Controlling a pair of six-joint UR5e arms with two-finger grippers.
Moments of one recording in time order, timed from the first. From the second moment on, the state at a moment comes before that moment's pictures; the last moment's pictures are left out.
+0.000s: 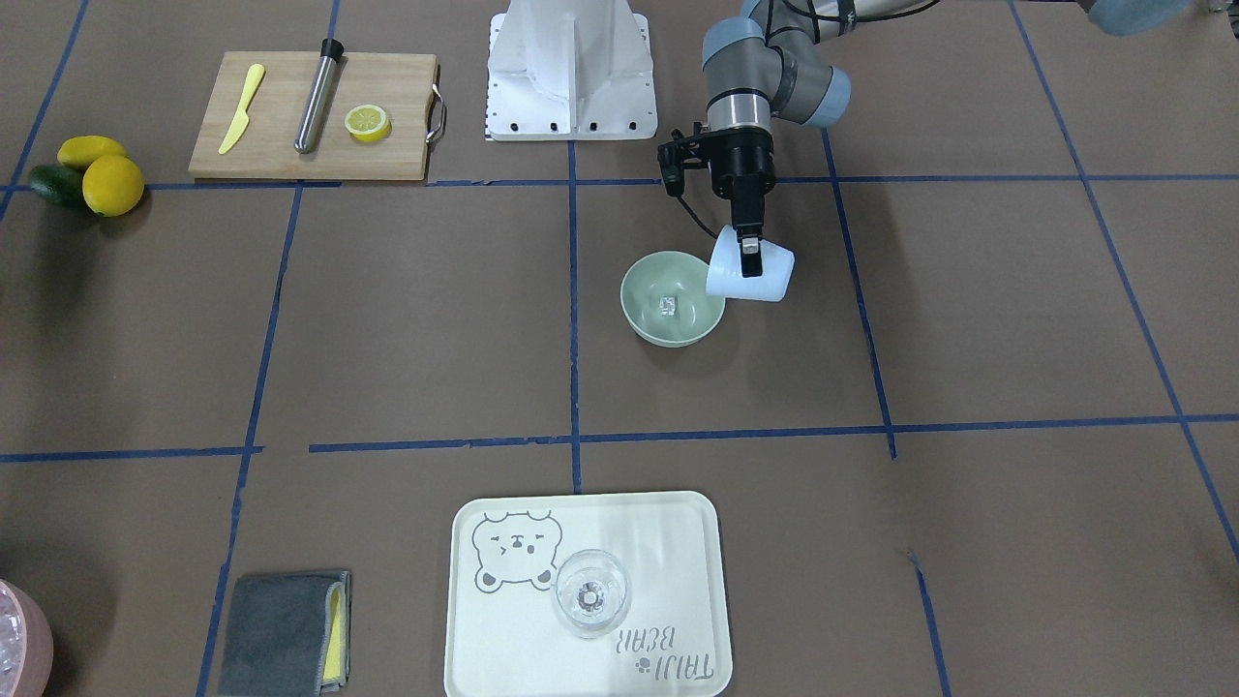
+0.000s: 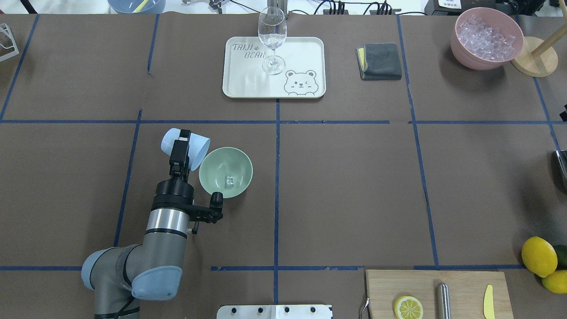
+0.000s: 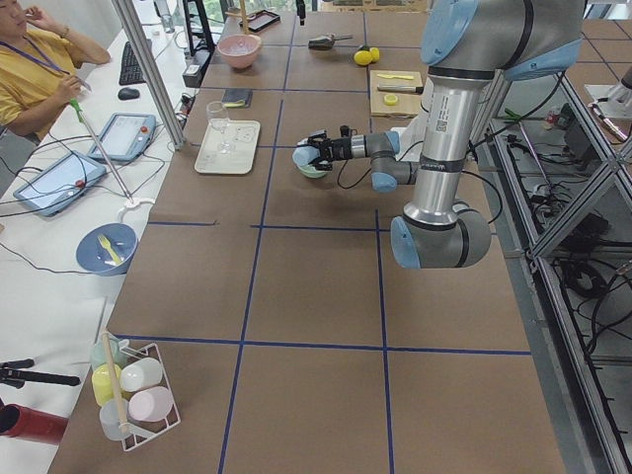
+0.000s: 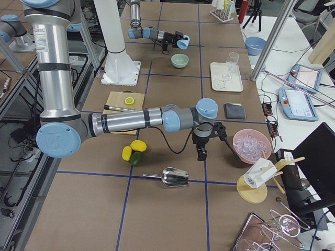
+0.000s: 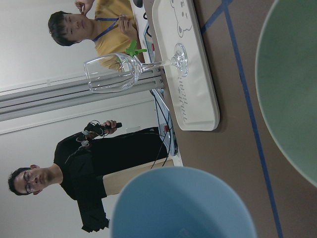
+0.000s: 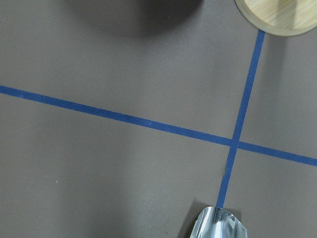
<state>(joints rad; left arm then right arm) -0.17 -1.90 -1.67 -2.31 -0.32 0.62 1.37 -1.51 1.66 -1.53 2.26 0.06</state>
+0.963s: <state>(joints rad) -0.17 -1.90 -1.67 -2.31 -0.29 0.83 1.37 -1.52 1.66 -1.53 2.26 0.06</state>
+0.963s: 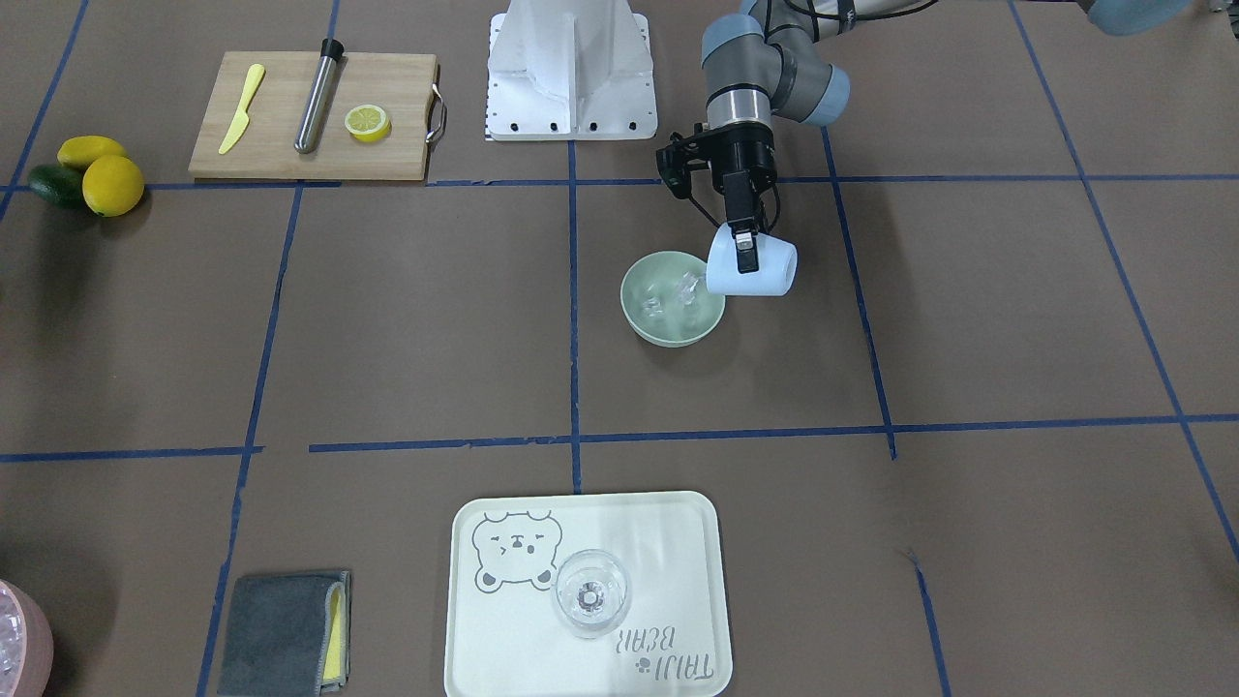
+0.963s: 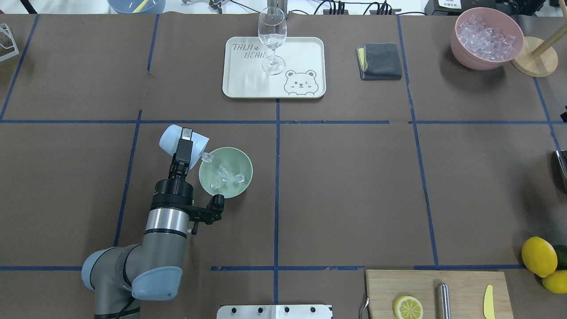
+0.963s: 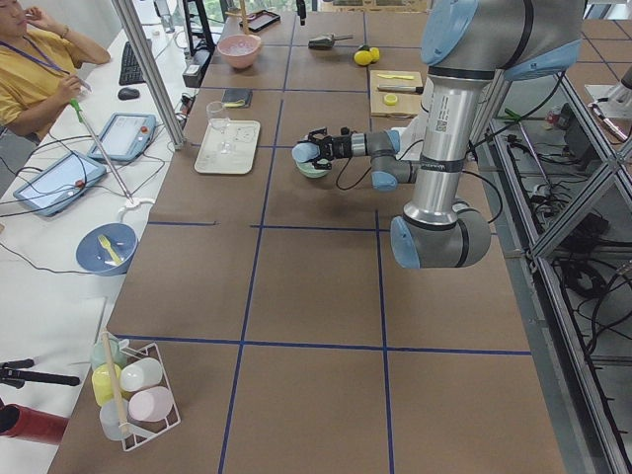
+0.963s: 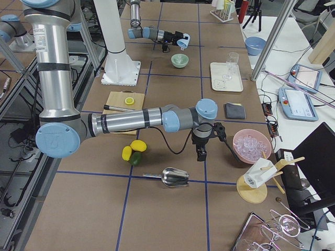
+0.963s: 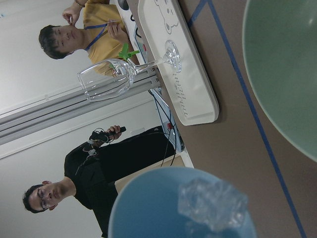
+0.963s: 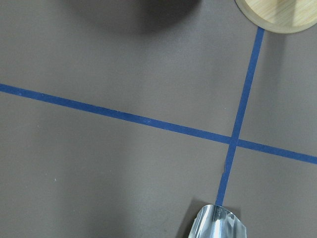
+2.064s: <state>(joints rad) -0.17 -1.90 -1.68 -2.38 -0.28 0.85 1.37 -1.52 1.66 -1.53 2.26 0.06</state>
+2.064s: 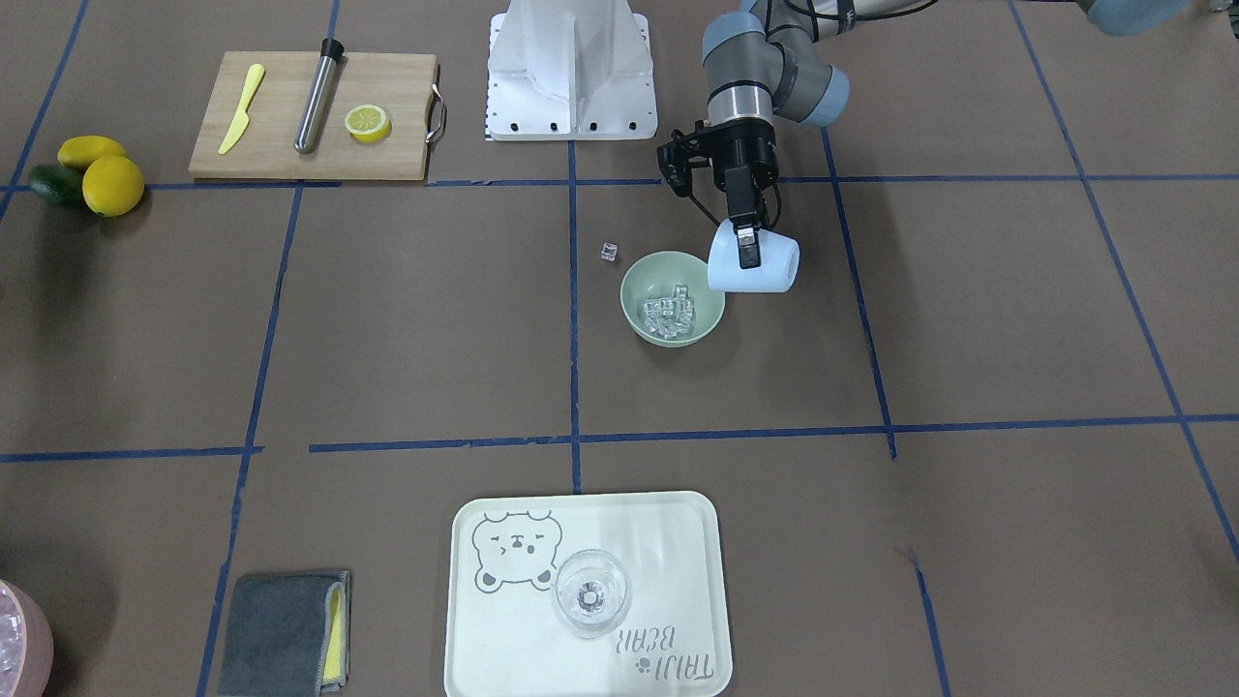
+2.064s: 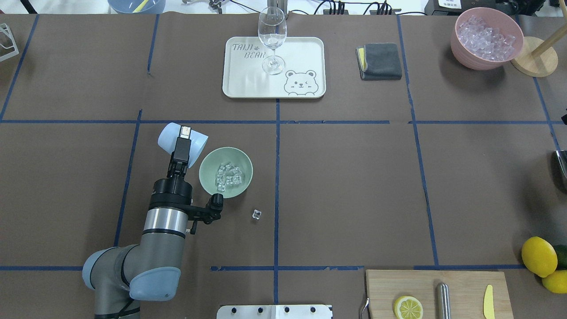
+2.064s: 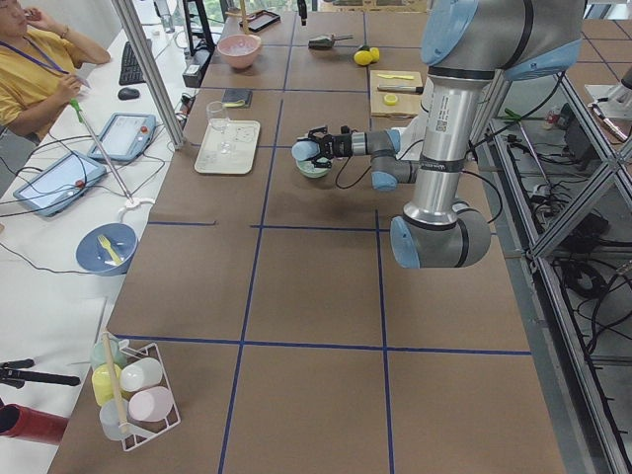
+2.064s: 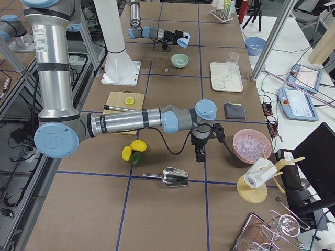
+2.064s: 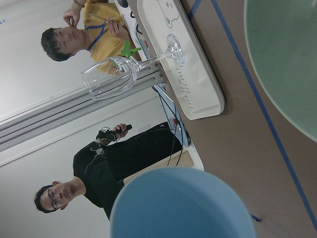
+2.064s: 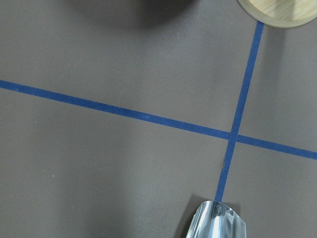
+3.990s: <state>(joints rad) -0.19 -1.87 -1.69 -3.03 -0.51 -0.23 1.37 -1.52 1.67 -1.53 2.26 0.06</state>
